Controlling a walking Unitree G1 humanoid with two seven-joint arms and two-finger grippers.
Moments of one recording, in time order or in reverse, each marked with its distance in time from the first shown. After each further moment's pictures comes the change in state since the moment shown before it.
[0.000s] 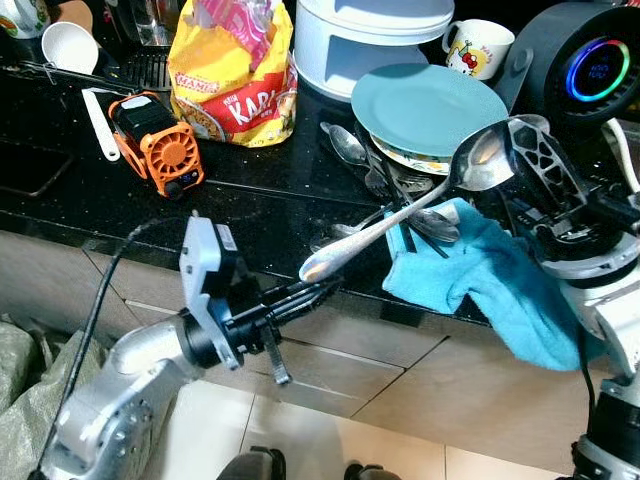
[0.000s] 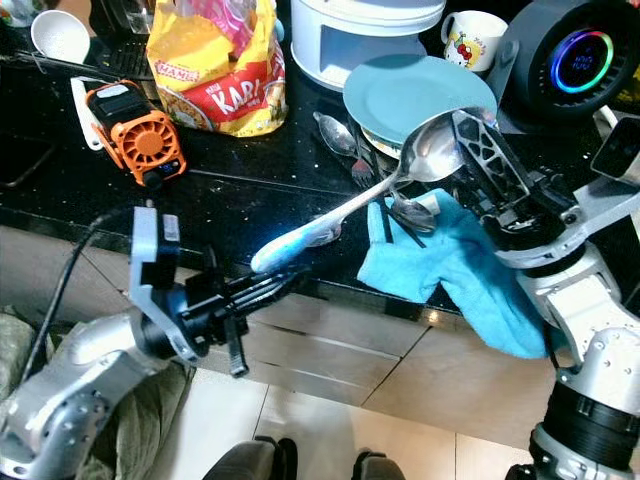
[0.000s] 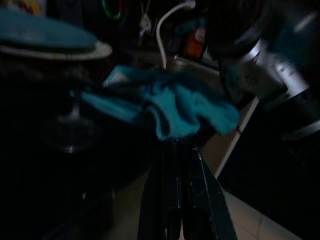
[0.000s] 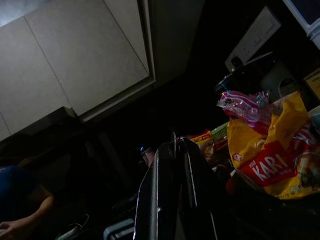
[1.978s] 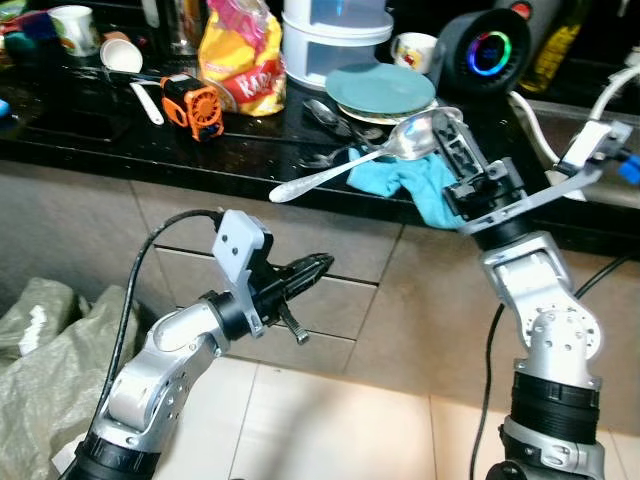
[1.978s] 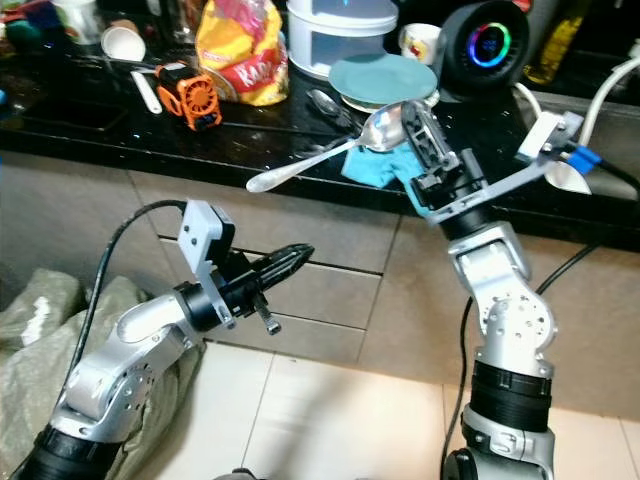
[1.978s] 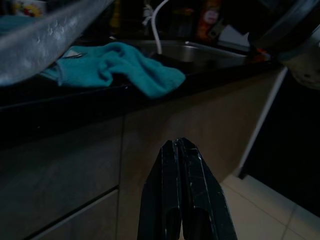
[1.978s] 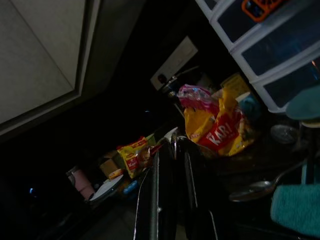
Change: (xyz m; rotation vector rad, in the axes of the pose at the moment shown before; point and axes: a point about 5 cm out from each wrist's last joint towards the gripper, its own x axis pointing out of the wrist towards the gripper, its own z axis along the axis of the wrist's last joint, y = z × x) left arm 0.021 0.040 -0.012 0.080 0.038 0.211; right arm 0.032 -0.050 -0.037 -0.169 -0.071 -0.464
